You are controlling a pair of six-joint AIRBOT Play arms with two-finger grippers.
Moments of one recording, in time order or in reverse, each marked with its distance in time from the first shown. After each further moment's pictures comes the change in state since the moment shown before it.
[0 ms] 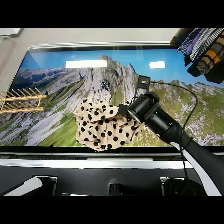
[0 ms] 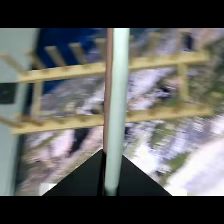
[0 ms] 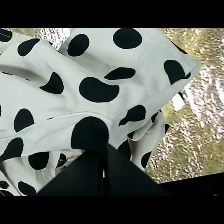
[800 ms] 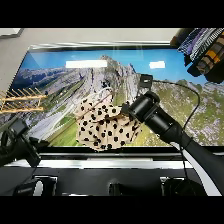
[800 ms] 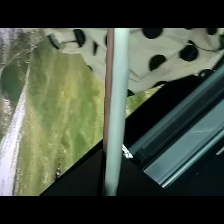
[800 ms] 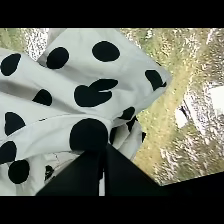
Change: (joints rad) left arm -0.563 0.880 -0.702 -0.011 -0.317 -0.070; right arm 0.000 0.000 0.000 -0.080 0.042 0.012
